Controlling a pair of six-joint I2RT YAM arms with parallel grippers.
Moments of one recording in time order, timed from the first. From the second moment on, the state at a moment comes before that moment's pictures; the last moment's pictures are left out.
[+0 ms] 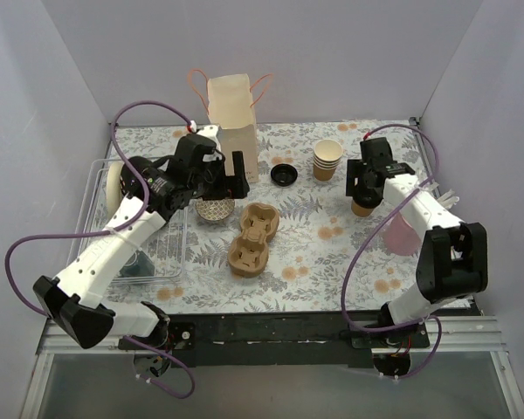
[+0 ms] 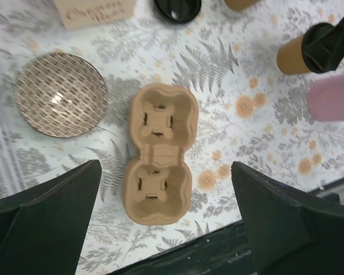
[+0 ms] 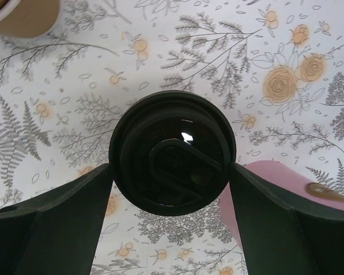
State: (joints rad) left arm -0.62 1.30 1.44 -0.83 -0.08 -0.52; right arm 0.23 1.54 1.15 -0.56 0.28 0.18
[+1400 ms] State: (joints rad) left arm -0.41 2.06 2.21 -0.89 -0.51 -0.70; right arm 0.18 1.32 1.37 -0.77 0.01 0.23
